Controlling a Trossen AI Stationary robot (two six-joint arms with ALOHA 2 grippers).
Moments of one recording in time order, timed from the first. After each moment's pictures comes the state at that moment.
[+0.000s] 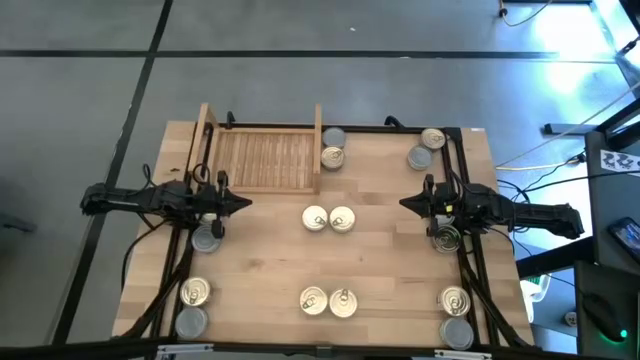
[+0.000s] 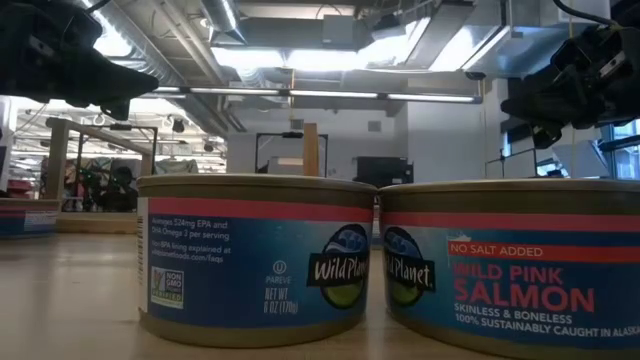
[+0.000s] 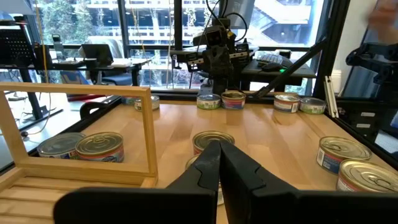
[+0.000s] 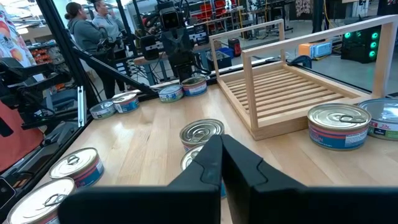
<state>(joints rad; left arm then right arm) -0.08 0.01 0.04 -0.06 -0.19 -0.02 -0.07 0.06 0.03 -0.01 -0.01 0.20</state>
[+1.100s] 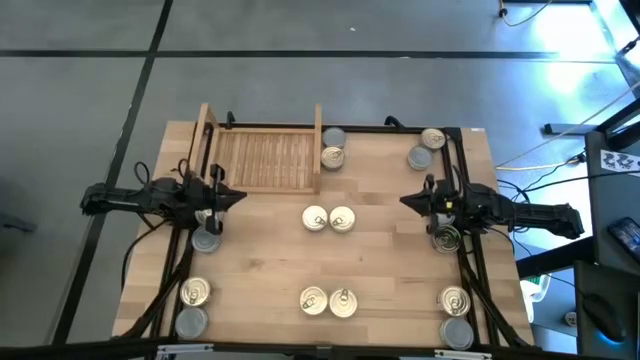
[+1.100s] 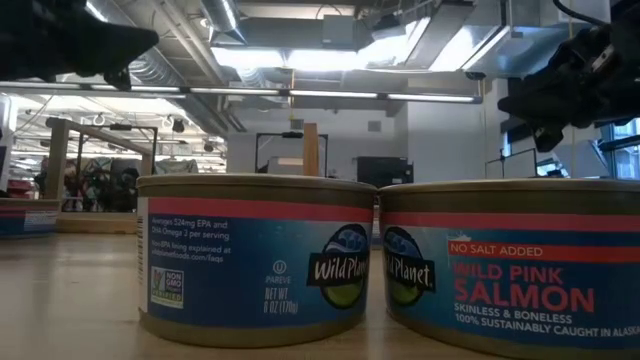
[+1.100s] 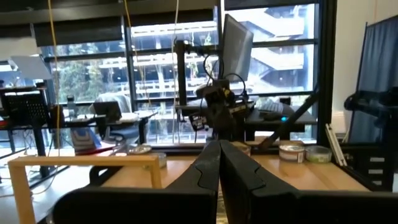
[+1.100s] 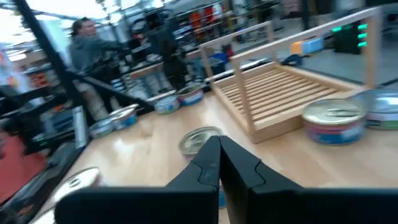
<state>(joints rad) -0.08 0.01 0.04 0.17 -0.19 0.09 -0.07 0.06 0.03 0.01 0.05 0.31</state>
